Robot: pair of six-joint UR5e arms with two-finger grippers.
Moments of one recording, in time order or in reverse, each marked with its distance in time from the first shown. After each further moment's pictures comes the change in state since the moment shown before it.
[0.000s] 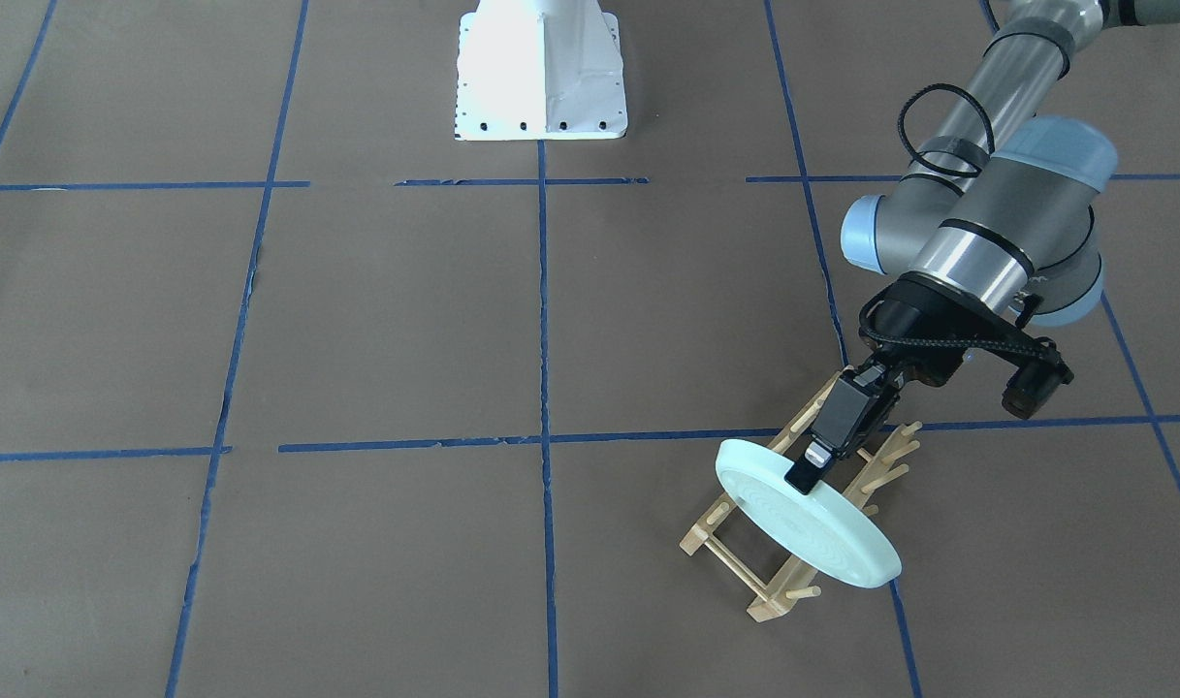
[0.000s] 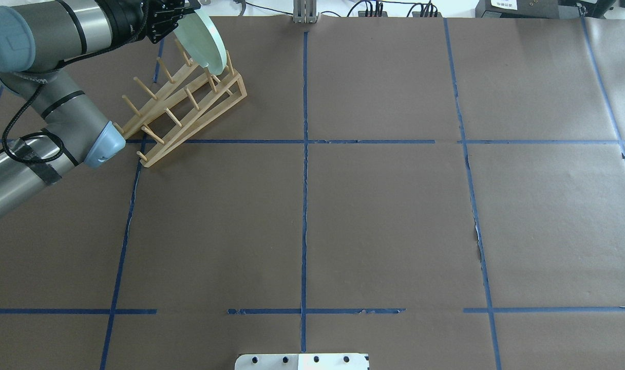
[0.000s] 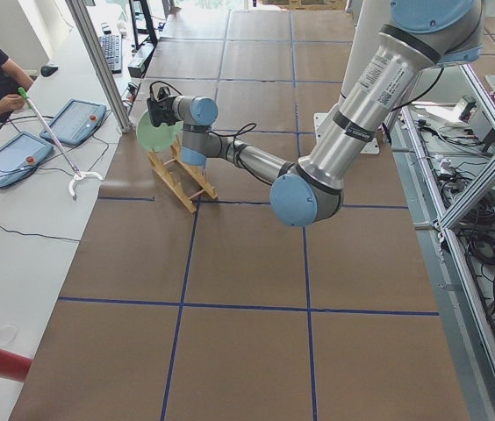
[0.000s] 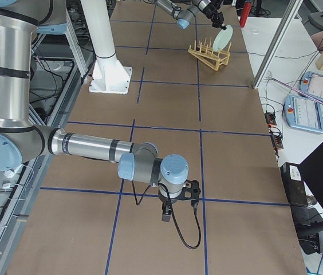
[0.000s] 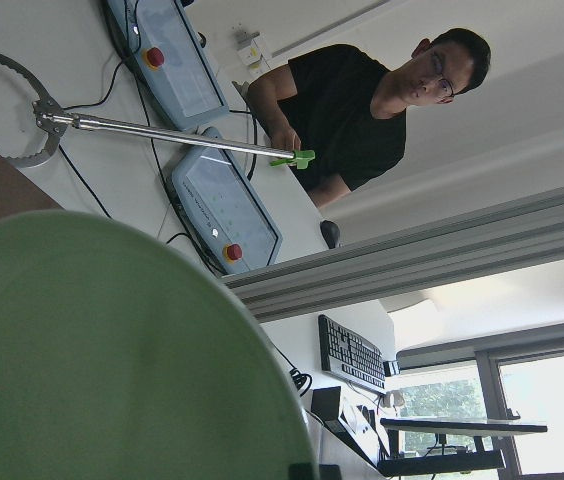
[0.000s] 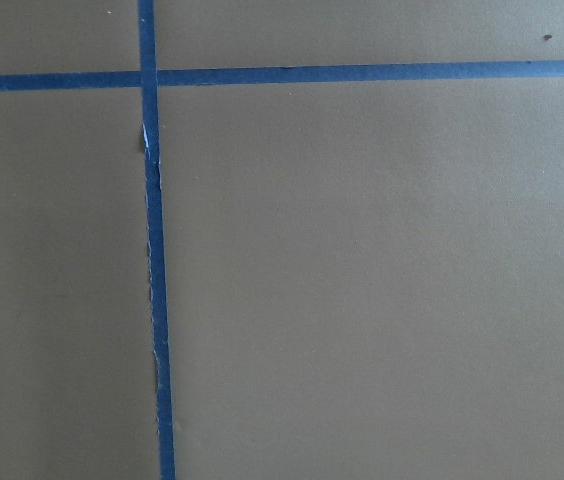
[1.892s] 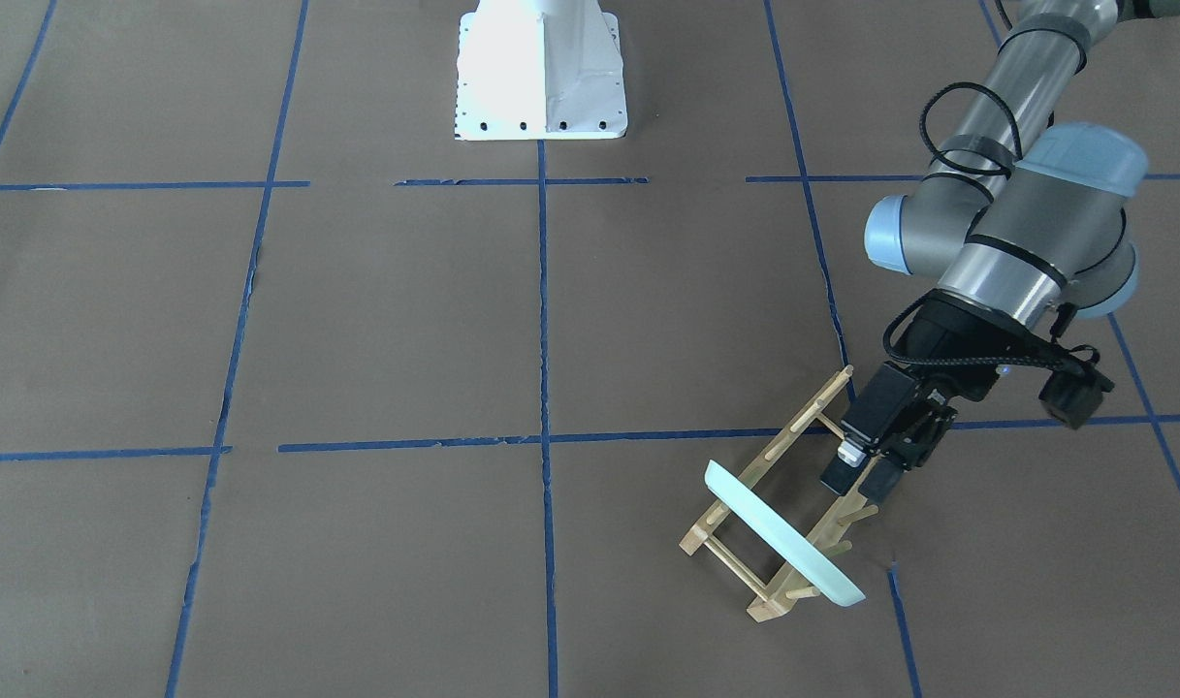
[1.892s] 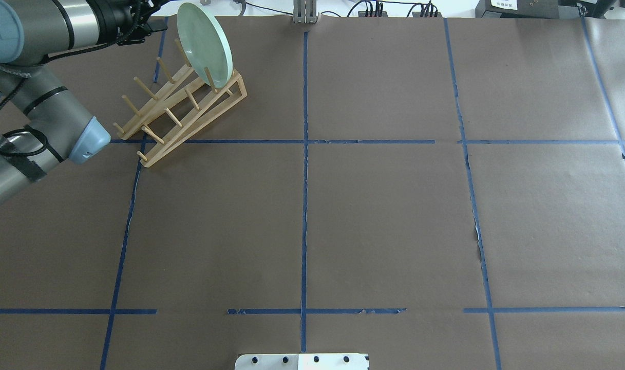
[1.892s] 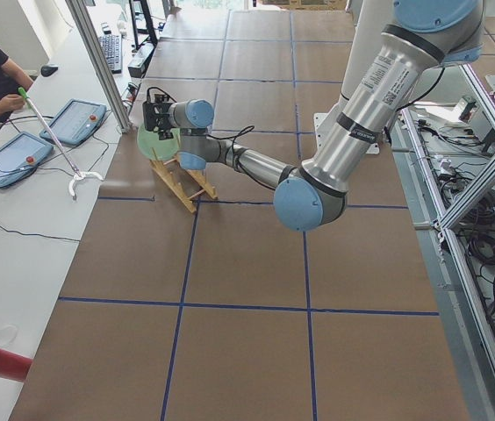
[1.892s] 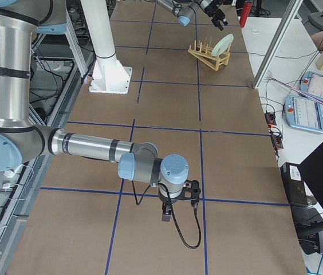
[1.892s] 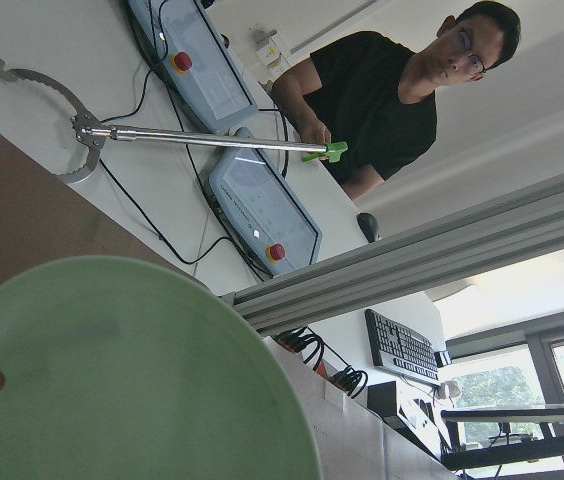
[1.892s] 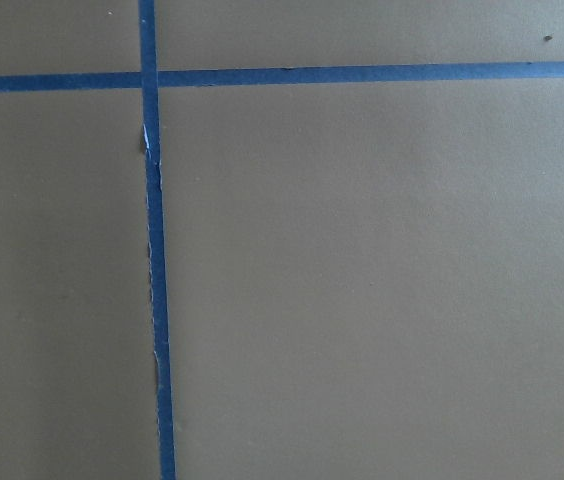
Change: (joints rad) left arm -0.070 0.045 -0.055 0.199 -0.085 0.278; right arm 0.000 0.001 0.000 0.000 0.000 0.000
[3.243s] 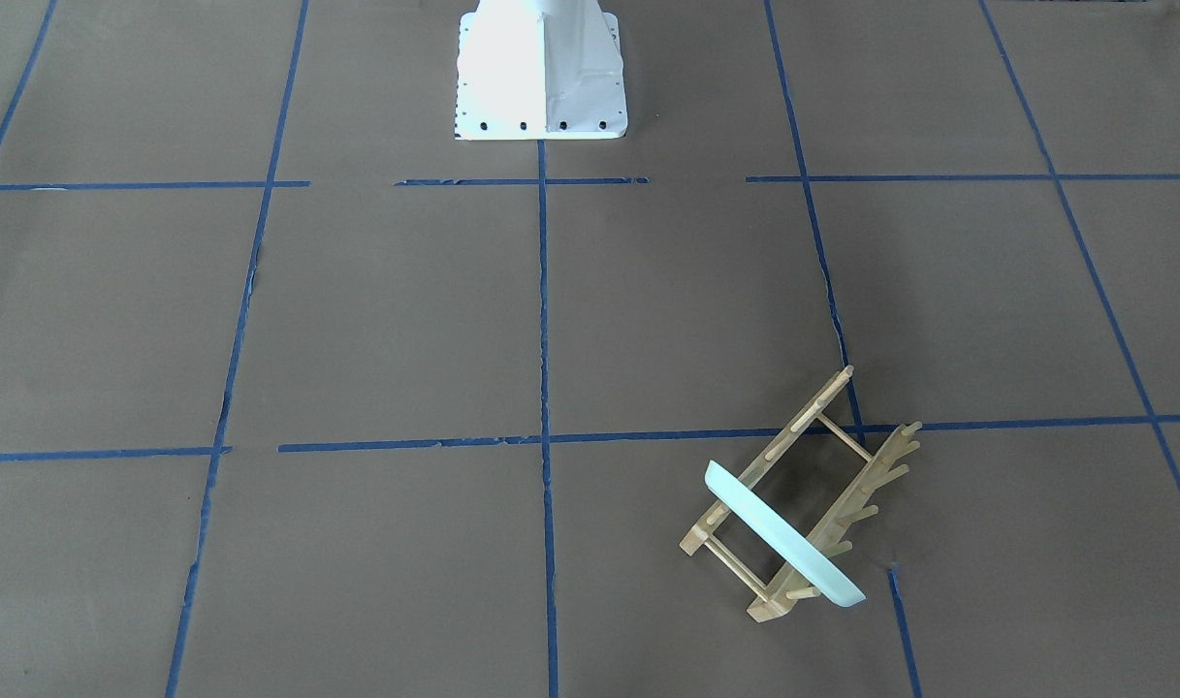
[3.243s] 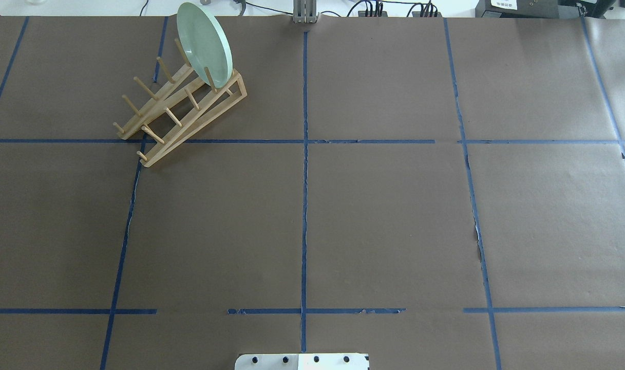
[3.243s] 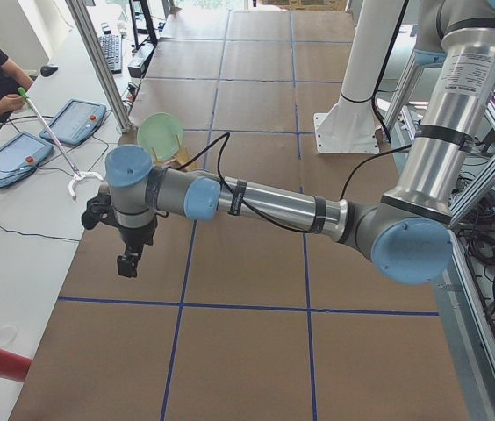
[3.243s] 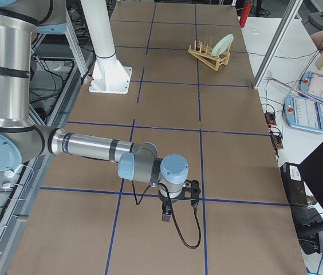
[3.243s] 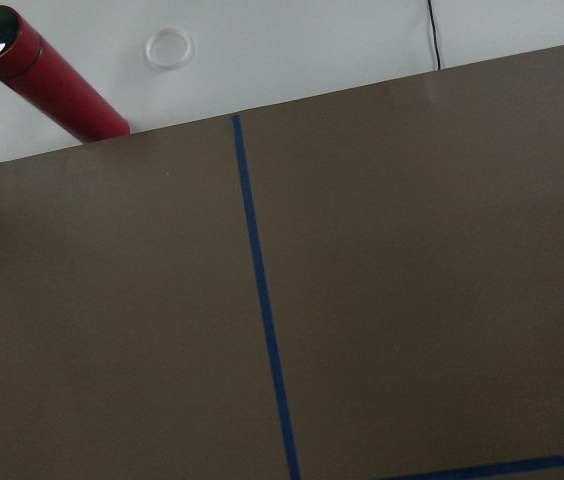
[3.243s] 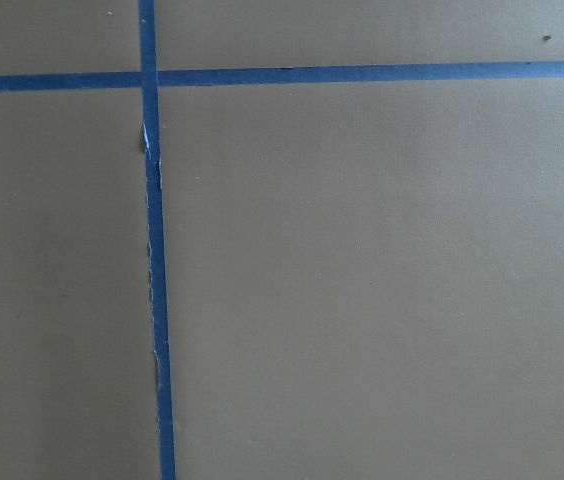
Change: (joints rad) left arm -0.632 0.307 -0.142 1.233 -0.426 1.706; right arm 0.000 -0.001 0.000 0.000 0.000 0.000
